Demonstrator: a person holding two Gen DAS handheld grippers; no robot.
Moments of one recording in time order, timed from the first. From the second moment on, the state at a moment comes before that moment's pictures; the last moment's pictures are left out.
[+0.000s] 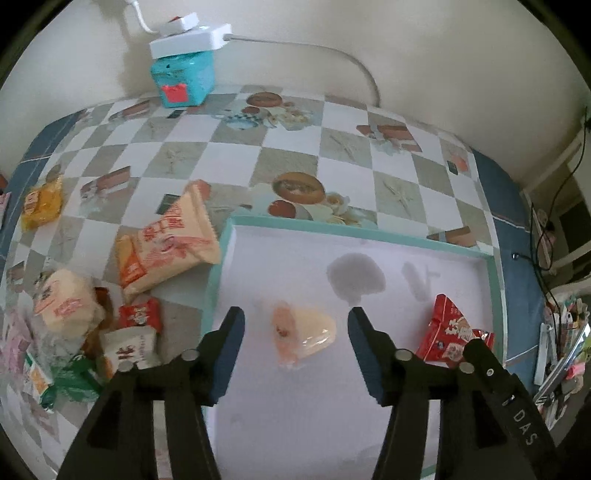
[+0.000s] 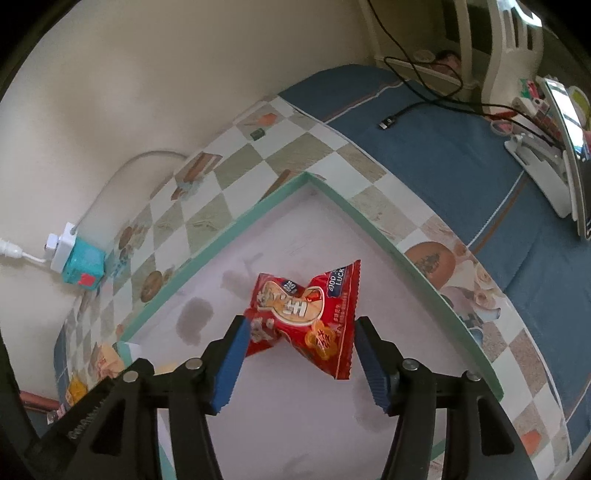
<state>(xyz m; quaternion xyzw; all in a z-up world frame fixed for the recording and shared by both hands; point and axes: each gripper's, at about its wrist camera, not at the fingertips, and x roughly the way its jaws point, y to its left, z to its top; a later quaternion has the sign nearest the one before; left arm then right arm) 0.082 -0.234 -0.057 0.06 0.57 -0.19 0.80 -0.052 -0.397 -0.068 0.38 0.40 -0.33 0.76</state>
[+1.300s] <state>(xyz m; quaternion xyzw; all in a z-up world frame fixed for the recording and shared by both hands) 0.072 0.017 0.028 -0.01 0.50 -0.01 0.86 -0.039 -0.216 -0.013 0.22 0.45 -0.26 0.83</state>
